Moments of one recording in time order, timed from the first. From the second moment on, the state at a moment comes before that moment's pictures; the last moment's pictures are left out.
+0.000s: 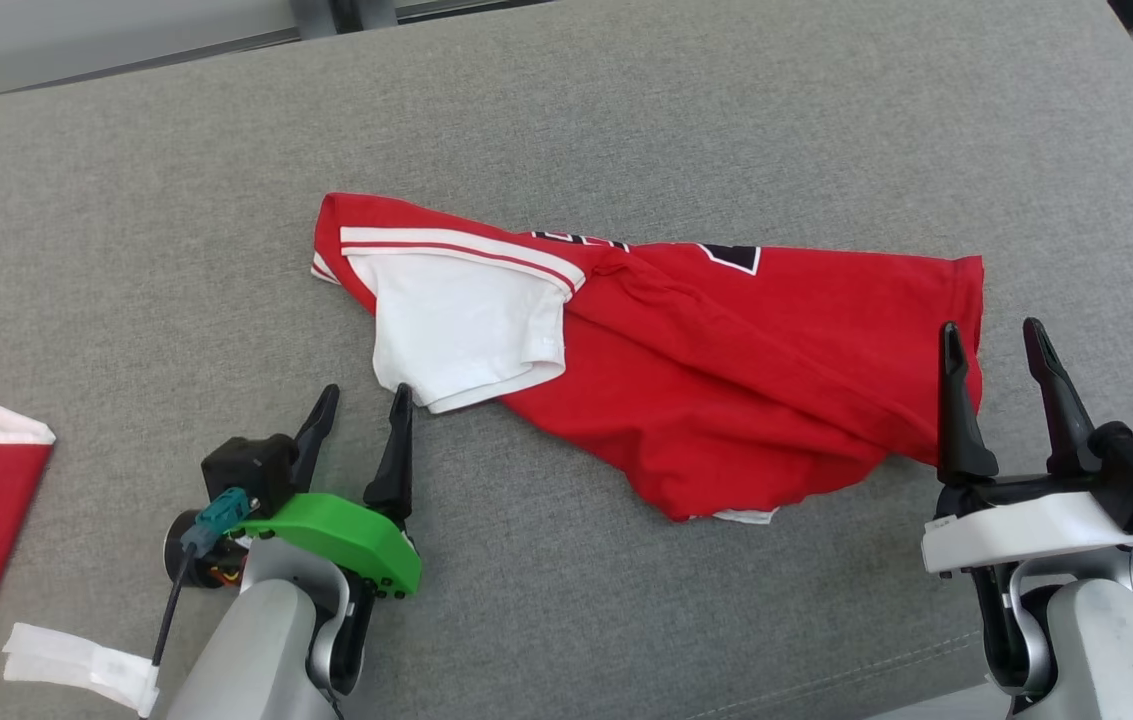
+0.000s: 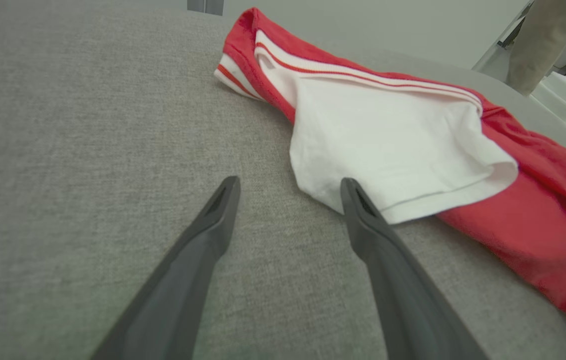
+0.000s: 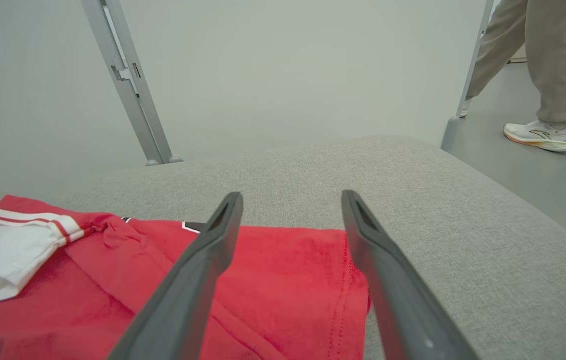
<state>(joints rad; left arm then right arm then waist) -0.37 0.09 -0.33 0.58 -0.48 -0.06 -0.26 -0.14 -0.05 -0.06 0.09 0.17 0.13 -0.26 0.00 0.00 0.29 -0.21</state>
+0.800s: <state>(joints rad) -0.43 0.07 -0.35 0.63 -0.35 -0.12 -0.26 -0.13 -0.05 -0.07 0.09 0.17 0.13 -0.26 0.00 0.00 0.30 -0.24</state>
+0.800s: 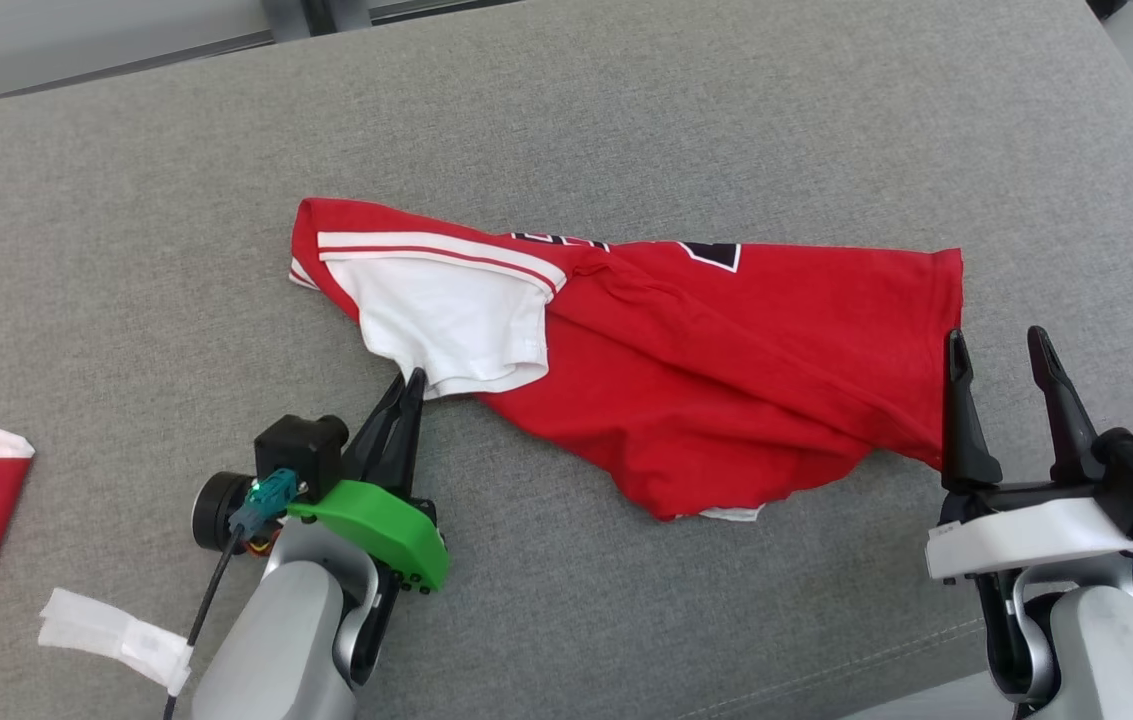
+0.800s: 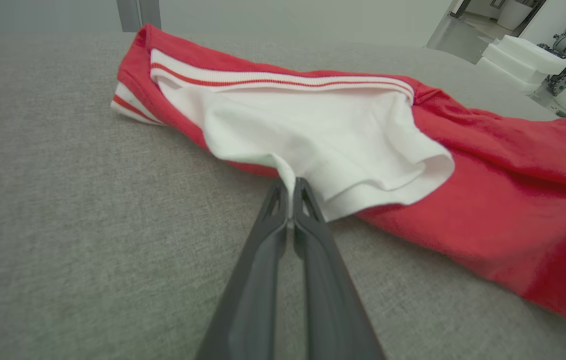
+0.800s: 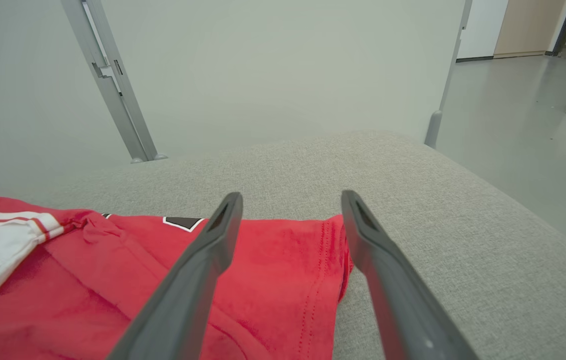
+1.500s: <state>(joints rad) -0.23 0.10 -0.17 0.24 -0.30 -0.10 -0.26 -0.04 -0.05 0.01 0.20 0.66 0.13 -0.26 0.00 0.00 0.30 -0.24</state>
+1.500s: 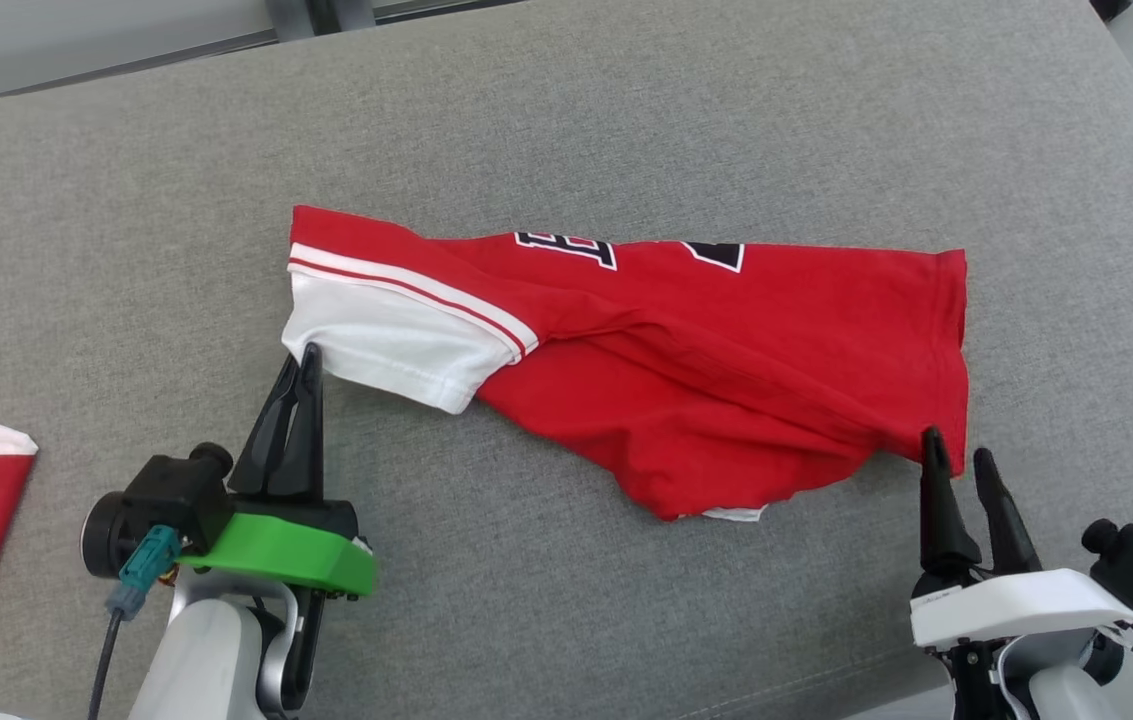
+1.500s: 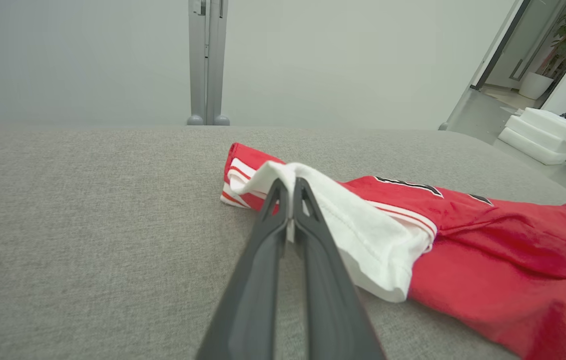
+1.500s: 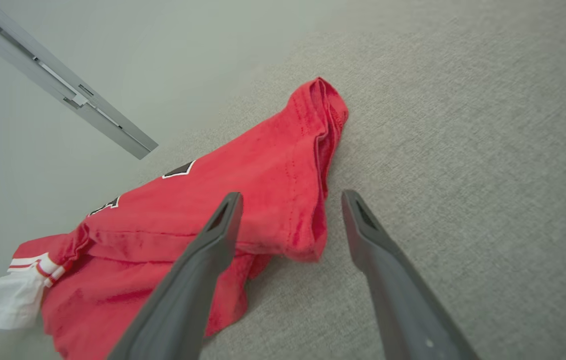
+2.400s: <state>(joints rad) -0.44 0.13 -0.12 -0.07 -0.52 -0.12 -0.16 -0.20 -0.13 -0.01 -0.09 0.49 0.13 -0.26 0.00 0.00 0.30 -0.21</state>
